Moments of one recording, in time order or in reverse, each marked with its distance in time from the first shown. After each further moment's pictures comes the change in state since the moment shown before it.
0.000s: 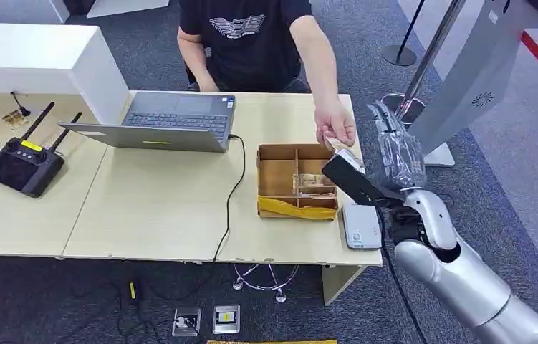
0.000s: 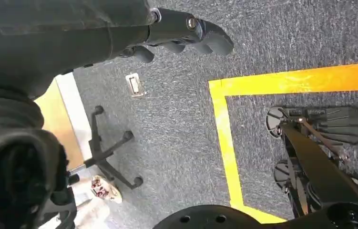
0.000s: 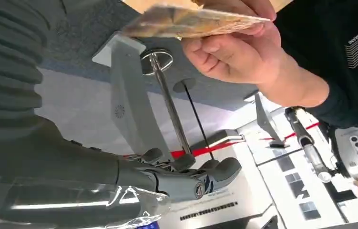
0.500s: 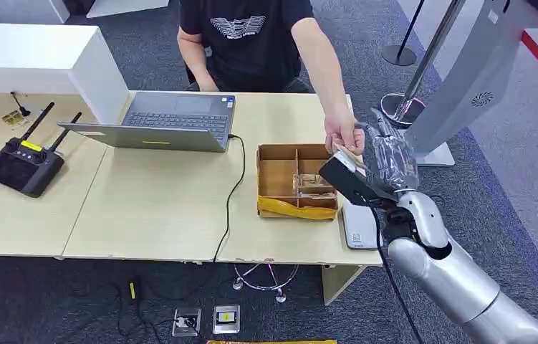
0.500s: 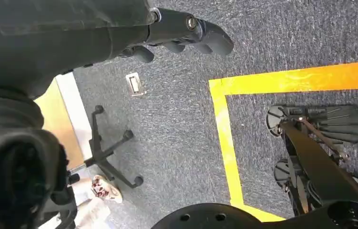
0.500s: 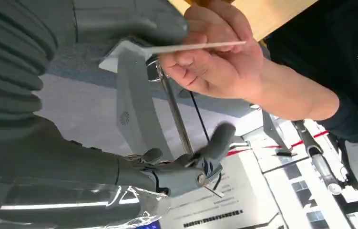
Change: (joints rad) left arm 0.000 -0.002 0.000 0.000 0.000 0.000 0.000; right arm 0.000 0.032 0.002 0.081 -0.010 -0.016 -0.034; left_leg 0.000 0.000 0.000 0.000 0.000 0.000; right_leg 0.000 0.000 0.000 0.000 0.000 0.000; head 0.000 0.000
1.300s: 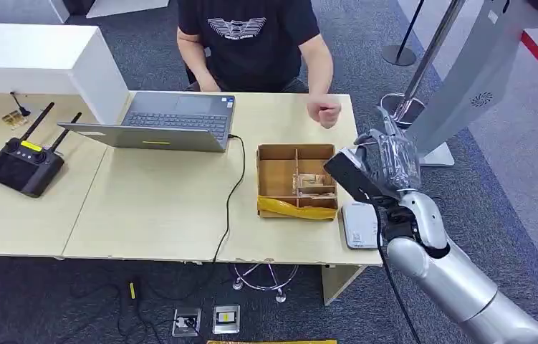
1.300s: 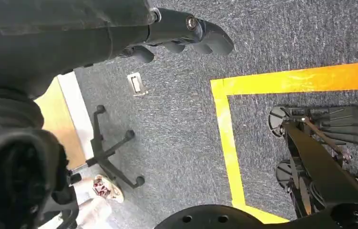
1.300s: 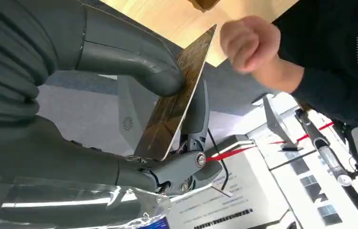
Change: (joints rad) left arm 0.002 0.001 0.000 0.000 0.001 0.000 0.006; right arm 0.001 0.005 0.000 0.014 -0.028 -0.068 0.002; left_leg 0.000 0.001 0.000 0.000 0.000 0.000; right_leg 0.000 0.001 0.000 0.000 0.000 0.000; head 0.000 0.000
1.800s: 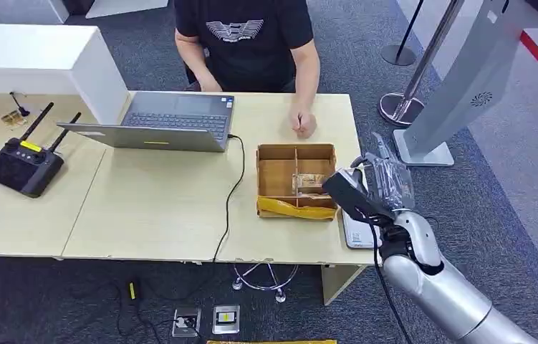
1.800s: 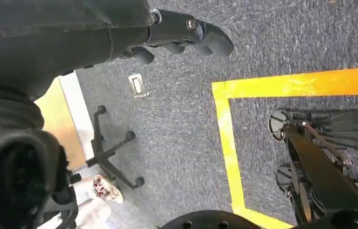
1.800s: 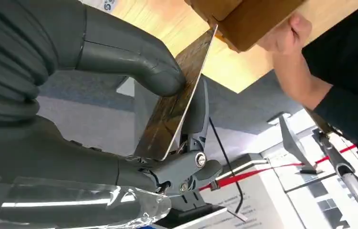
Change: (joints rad) left arm 0.001 0.007 0.000 0.000 0.009 0.000 0.004; right arm 0.081 -0.001 0.015 0.027 -0.021 -0.026 -0.002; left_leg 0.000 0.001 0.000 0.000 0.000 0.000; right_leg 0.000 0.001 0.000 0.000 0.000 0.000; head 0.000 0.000
